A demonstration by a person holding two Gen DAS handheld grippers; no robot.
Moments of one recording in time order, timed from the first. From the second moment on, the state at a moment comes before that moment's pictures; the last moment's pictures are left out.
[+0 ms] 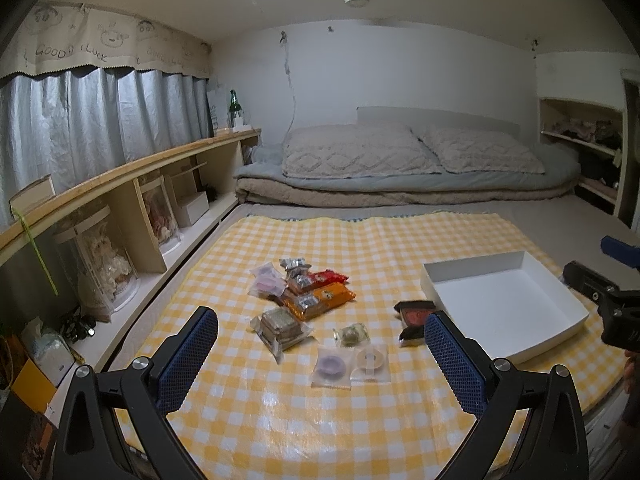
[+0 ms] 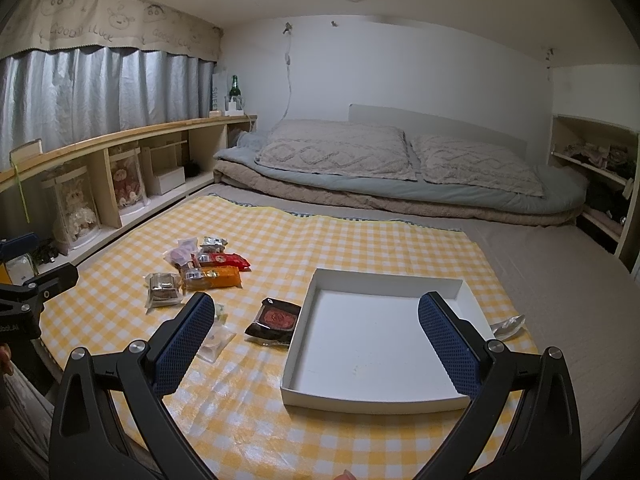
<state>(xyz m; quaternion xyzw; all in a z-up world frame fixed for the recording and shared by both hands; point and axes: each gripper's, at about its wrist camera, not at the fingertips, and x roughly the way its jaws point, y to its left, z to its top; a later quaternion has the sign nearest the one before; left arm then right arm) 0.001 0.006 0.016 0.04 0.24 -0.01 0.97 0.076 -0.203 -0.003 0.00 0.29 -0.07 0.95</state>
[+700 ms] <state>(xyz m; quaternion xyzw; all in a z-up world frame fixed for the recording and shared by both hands) 0.119 0.010 0.044 0.07 0.26 -0.03 0.96 0.200 -0.202 0.030 0.02 0.31 -0.01 0.95</state>
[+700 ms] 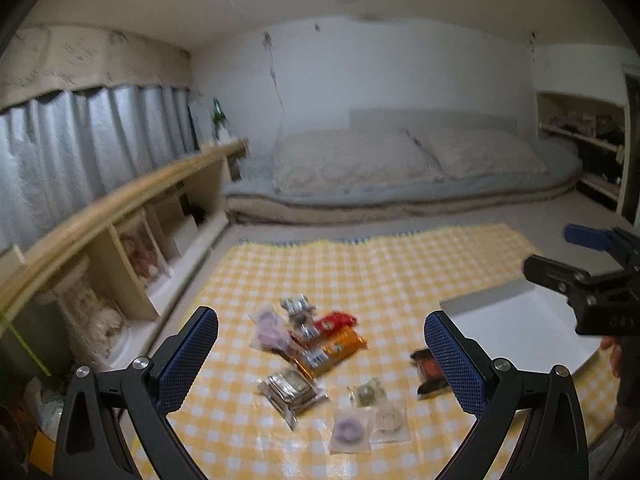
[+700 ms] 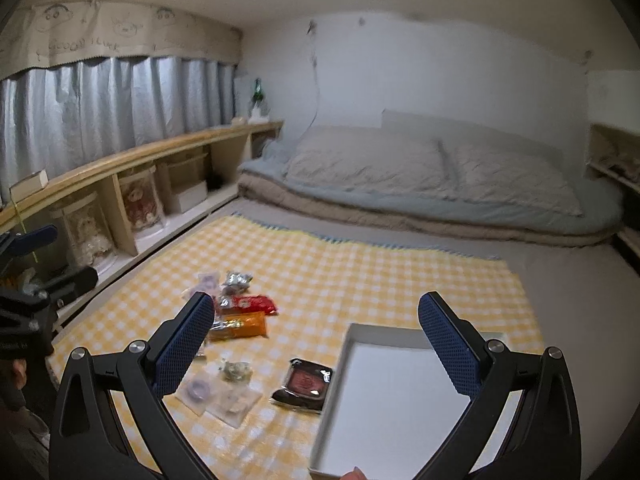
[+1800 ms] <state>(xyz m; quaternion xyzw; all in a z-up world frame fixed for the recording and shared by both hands) 0.364 -0.020 -0.214 0.12 0.60 -0.09 0.78 0.302 -0.184 -0.192 0.28 0.65 0.07 0.70</state>
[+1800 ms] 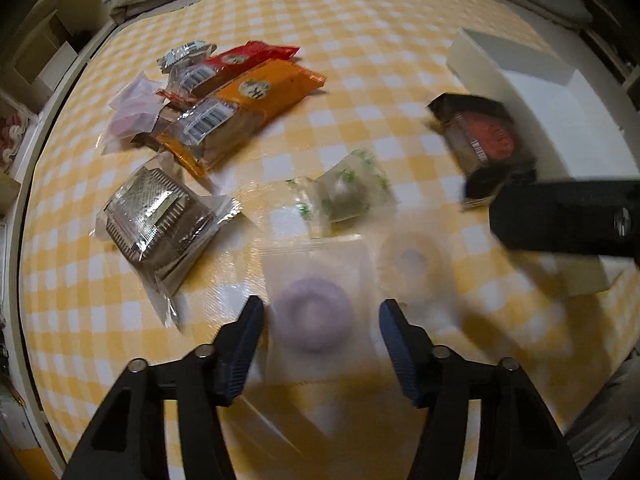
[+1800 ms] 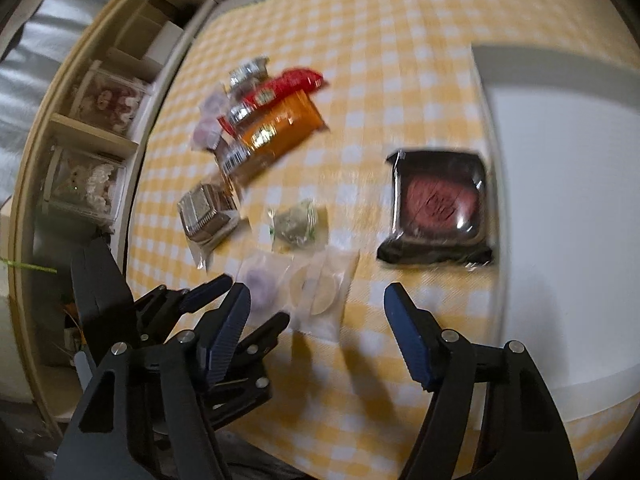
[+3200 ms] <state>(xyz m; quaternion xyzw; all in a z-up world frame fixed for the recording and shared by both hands) 0.335 0.104 -0.200 -0.07 0.61 -0.08 0.78 0.324 -0.083 -0.250 0.13 0.69 -0.04 0.71</state>
